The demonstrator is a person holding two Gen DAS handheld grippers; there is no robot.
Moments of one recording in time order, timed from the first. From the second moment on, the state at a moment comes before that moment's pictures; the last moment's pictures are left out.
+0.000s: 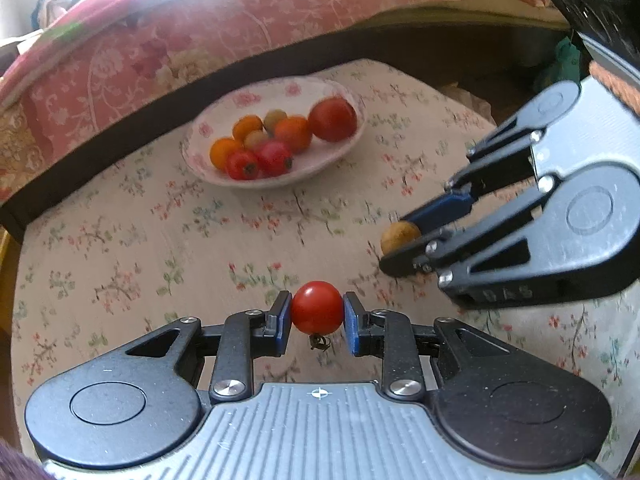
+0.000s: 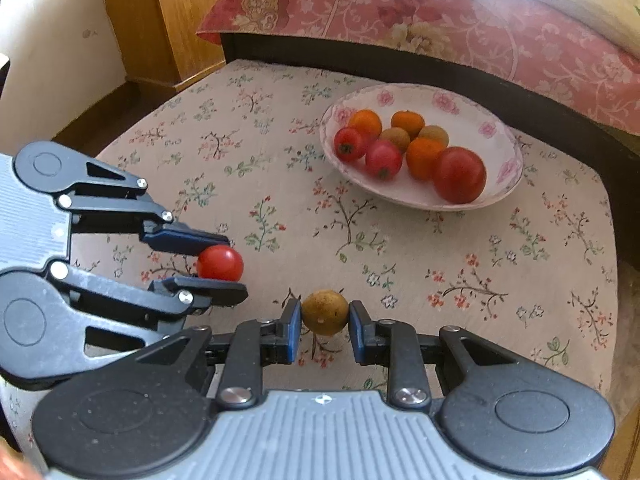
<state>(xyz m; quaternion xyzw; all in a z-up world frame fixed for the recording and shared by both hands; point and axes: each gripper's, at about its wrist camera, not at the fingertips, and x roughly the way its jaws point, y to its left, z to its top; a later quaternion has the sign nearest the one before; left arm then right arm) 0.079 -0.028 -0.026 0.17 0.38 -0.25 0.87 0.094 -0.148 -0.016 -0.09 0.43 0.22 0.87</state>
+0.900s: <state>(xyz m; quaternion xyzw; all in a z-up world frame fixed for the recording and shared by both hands) 0.164 -0.058 0.023 0.13 0.33 -0.23 0.91 0.165 -0.184 0.028 -0.03 0.37 0.15 0.92</state>
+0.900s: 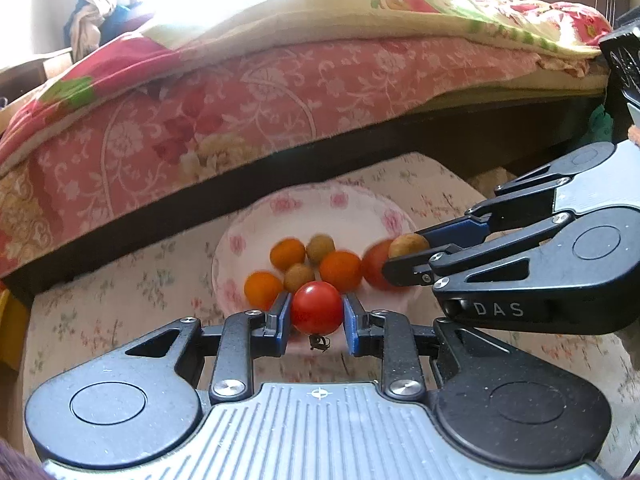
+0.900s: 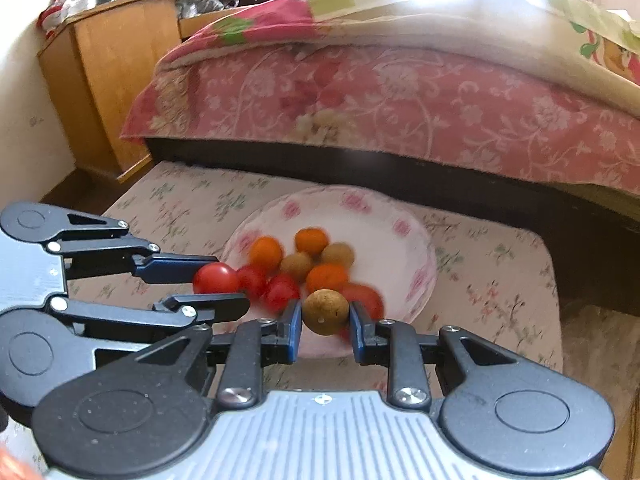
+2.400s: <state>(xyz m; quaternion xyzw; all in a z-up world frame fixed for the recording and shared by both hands) 0.221 -0.057 0.001 0.13 0.34 -0.19 0.91 0.233 -0.188 0.002 -0.04 0.37 0.13 0.92</state>
